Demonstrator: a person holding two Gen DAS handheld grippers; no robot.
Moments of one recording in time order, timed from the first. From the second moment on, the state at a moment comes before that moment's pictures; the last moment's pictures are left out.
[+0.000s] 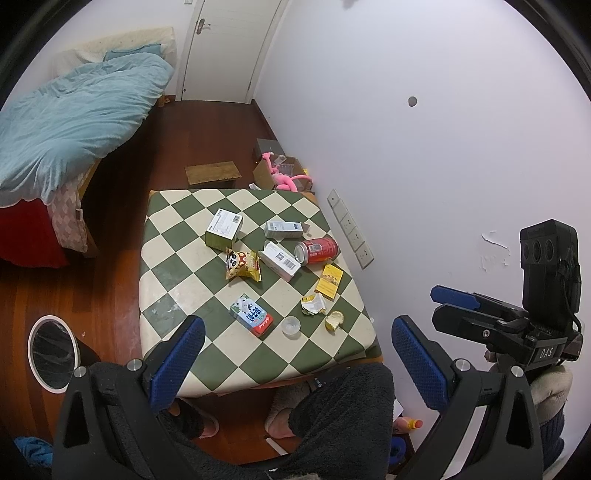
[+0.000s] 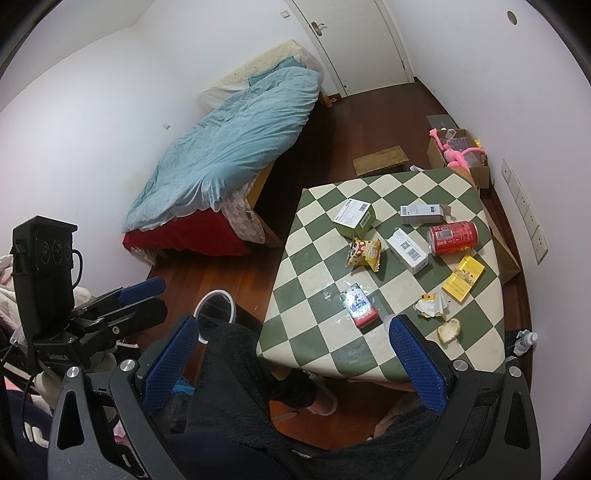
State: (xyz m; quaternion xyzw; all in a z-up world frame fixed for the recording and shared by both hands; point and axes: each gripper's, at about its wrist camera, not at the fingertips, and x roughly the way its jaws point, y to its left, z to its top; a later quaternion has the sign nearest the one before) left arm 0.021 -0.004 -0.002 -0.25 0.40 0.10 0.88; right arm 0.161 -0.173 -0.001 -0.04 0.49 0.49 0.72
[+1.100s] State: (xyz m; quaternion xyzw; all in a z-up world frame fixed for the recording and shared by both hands) left arm 0.182 0.170 -0.307 -0.16 0.61 0.32 0.71; right arm 0.363 0.029 -0.278 -0.25 0.58 0.29 0.72
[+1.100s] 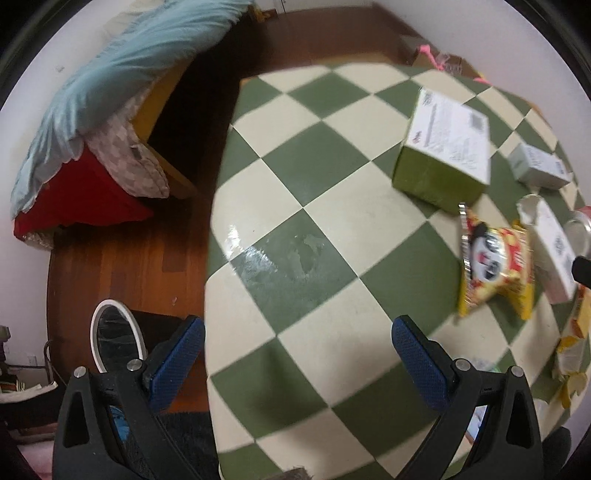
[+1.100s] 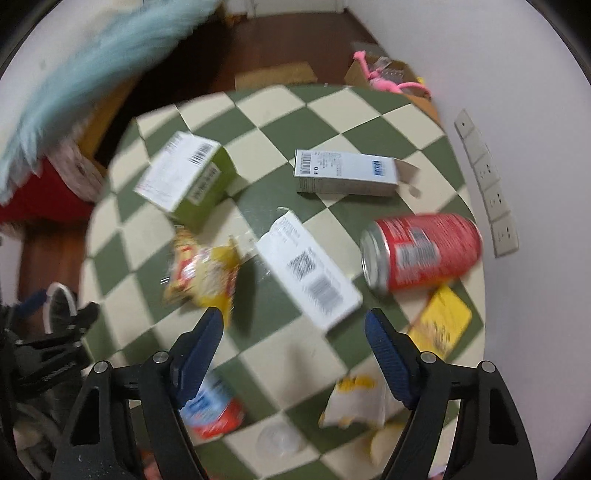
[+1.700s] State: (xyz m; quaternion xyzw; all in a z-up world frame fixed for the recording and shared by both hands) left arm 0.226 0.154 -0.304 -0.16 0.61 0.27 0.73; right arm 0.368 0.009 -0.339 -0.18 0.64 0.23 0.71
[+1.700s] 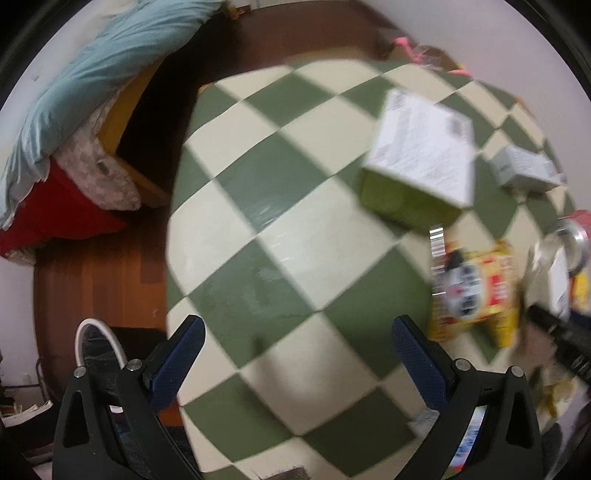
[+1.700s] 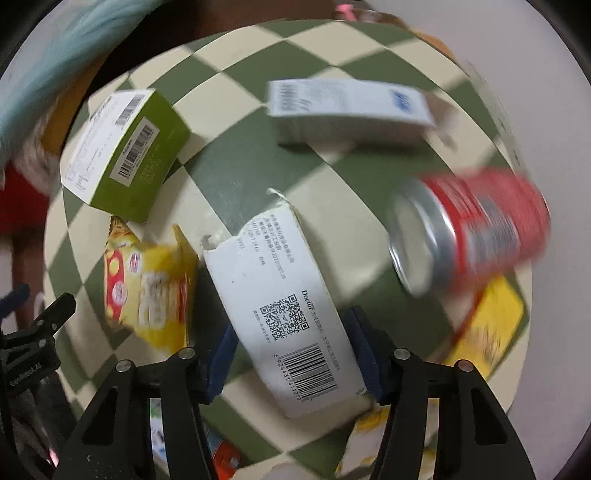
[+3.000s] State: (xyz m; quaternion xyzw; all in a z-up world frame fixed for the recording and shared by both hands) left arm 0.312 0.071 -0.354 -0.13 0.66 0.15 0.73; right arm 0.379 -0.061 -0.350 -0.03 0.65 0.13 0.74
